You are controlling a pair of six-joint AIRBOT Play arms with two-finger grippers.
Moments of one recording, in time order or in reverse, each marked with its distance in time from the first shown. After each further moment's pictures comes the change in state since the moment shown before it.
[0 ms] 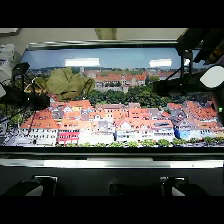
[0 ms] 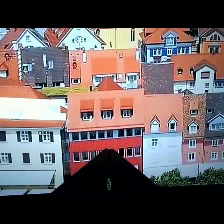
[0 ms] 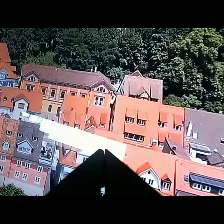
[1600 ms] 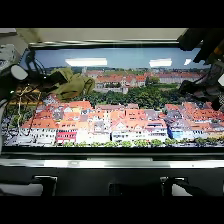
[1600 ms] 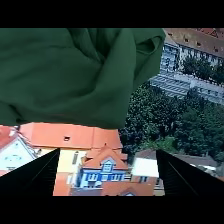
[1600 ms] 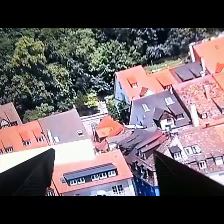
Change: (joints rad) left arm 0.097 -0.508 0.309 -0.319 0.309 -0.148; right arm -0.285 -0.114 0.000 -0.221 0.007 0.169
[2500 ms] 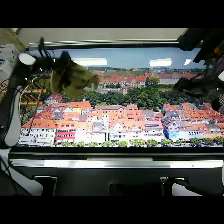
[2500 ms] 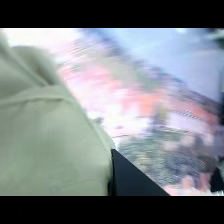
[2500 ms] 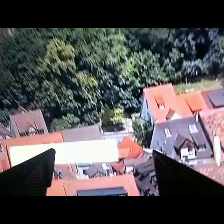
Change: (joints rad) left arm -0.039 -0.234 0.404 -0.448 0.096 0.243; right arm -0.040 -0.087 0.089 0.175 -0.017 -0.132
